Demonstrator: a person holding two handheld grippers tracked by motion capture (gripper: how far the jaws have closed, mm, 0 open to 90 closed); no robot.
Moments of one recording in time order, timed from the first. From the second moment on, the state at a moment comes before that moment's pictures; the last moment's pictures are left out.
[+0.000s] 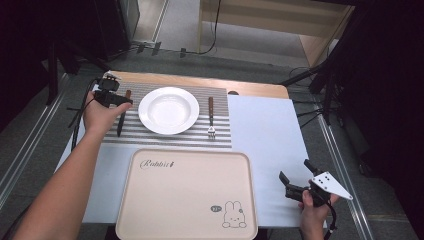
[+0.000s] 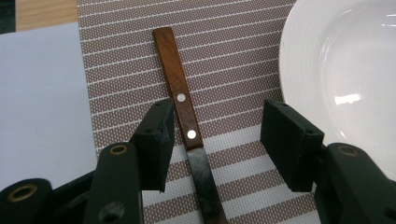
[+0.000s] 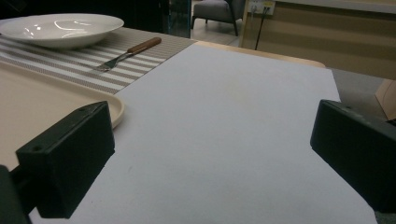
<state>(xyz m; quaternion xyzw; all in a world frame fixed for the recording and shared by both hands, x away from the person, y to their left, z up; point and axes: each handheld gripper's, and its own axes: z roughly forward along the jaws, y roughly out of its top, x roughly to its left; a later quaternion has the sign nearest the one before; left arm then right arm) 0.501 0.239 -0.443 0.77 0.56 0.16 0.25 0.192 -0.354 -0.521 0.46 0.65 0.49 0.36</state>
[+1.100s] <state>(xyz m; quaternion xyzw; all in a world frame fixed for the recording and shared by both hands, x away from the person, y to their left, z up) 0.529 0.237 -0.471 0.74 0.62 0.15 0.19 0.193 -0.353 -0.522 0.46 0.65 0.49 0.36</state>
